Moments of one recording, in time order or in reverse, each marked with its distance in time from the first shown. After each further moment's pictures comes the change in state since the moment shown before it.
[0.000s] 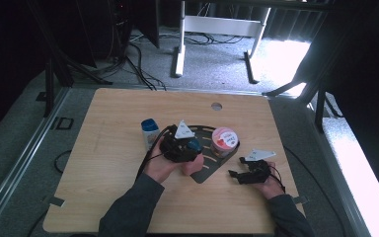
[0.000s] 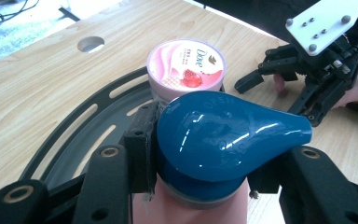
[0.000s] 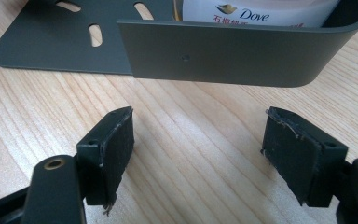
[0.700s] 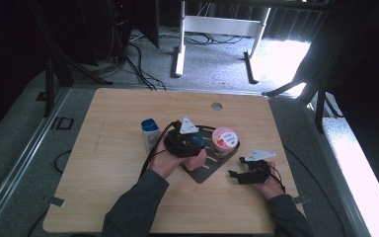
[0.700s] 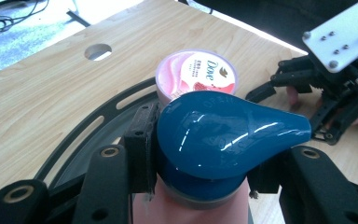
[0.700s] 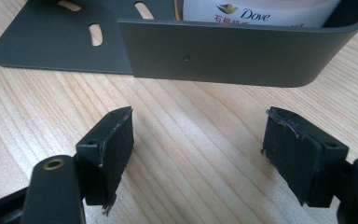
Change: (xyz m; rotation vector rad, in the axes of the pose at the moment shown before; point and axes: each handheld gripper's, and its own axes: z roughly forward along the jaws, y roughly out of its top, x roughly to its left) left arm 0.005 0.010 0.015 -0.011 0.027 -0.012; right arm 0.000 0.000 0.000 0.000 -0.003 -0.007
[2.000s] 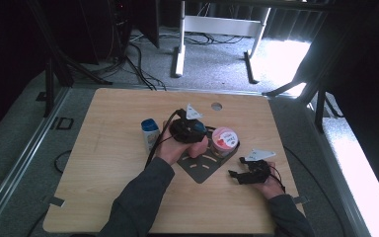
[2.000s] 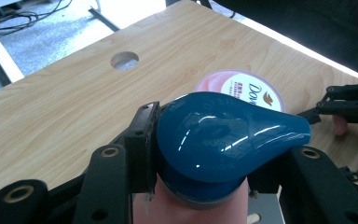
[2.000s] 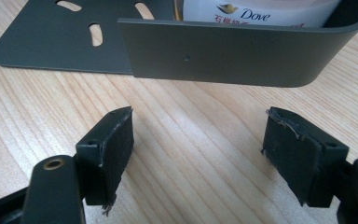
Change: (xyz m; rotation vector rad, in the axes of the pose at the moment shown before) left arm 0.024 0.022 0.029 0.006 0.072 -0.039; right arm 0.000 0.000 0.000 -0.001 0.002 0.001
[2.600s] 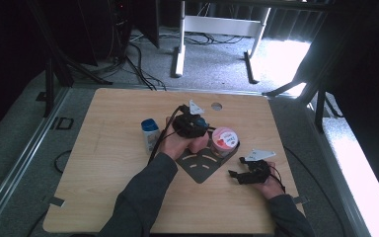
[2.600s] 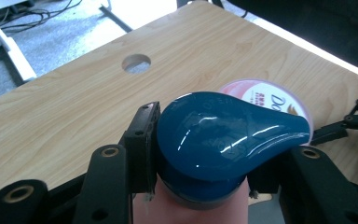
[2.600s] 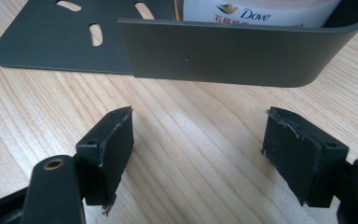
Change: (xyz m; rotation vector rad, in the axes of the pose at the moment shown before) left arm 0.008 0.008 0.019 0.015 0.041 -0.018; right arm 0.000 0.000 0.000 0.000 0.000 -0.001
